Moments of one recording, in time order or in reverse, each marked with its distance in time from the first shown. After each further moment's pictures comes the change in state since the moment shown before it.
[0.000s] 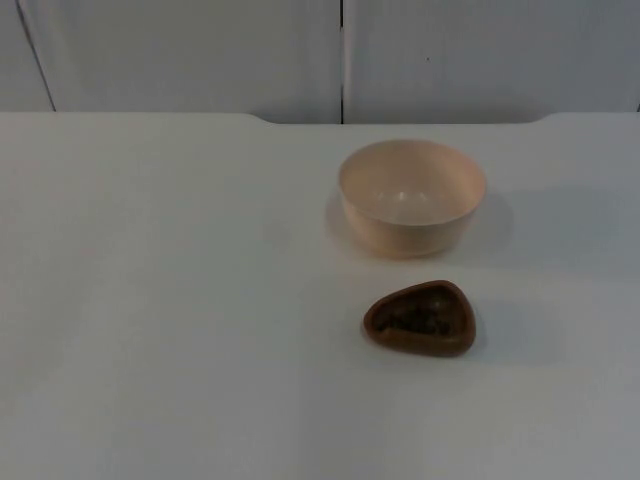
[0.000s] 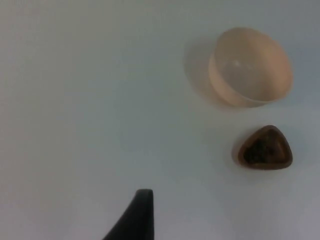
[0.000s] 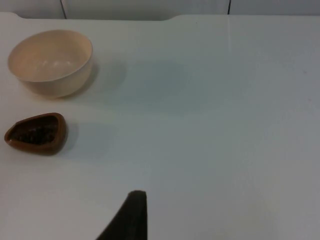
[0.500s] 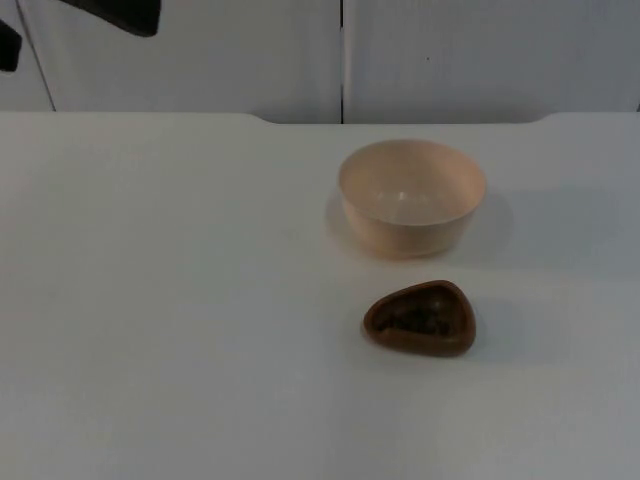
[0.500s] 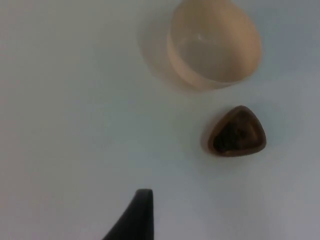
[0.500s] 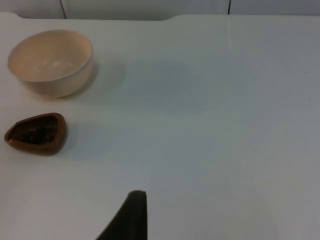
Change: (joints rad) right arm 0.000 0.000 0.000 0.000 0.000 0.000; left arm -0.185 0.204 -0.060 -0.010 -0.079 0.002
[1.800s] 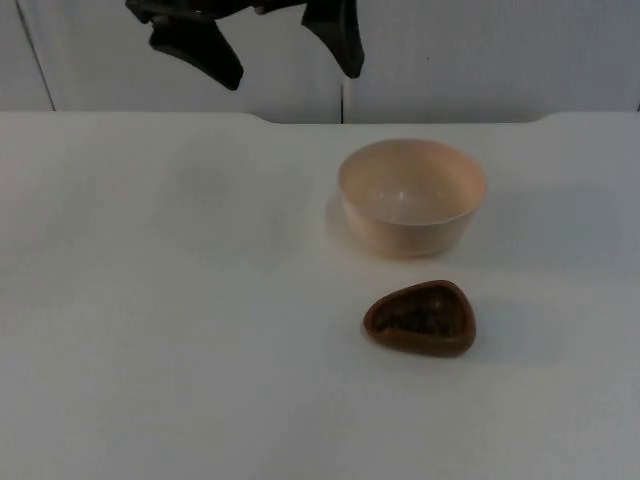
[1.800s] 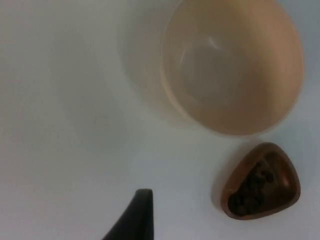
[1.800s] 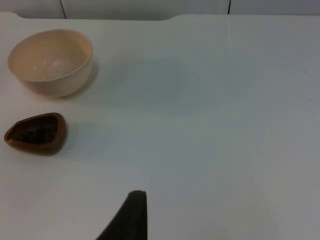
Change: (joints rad) right arm 0.000 0.000 0.000 0.000 0.000 0.000; left arm -0.215 0.725 -0.659 0.228 0.108 -0.257
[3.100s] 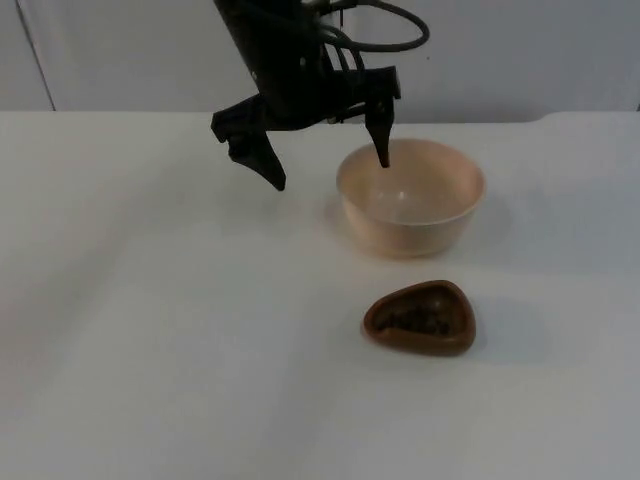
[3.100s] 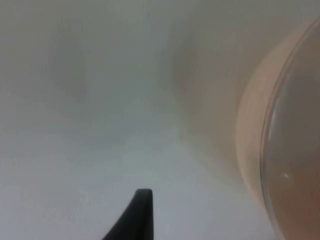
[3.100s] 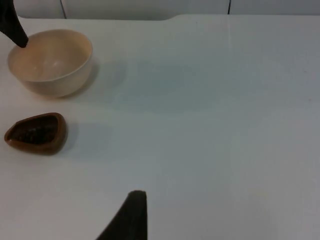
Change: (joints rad) right arm 0.000 0.000 0.000 0.000 0.000 0.000; left arm -0.013 0.486 -0.415 0.070 0.081 -0.363
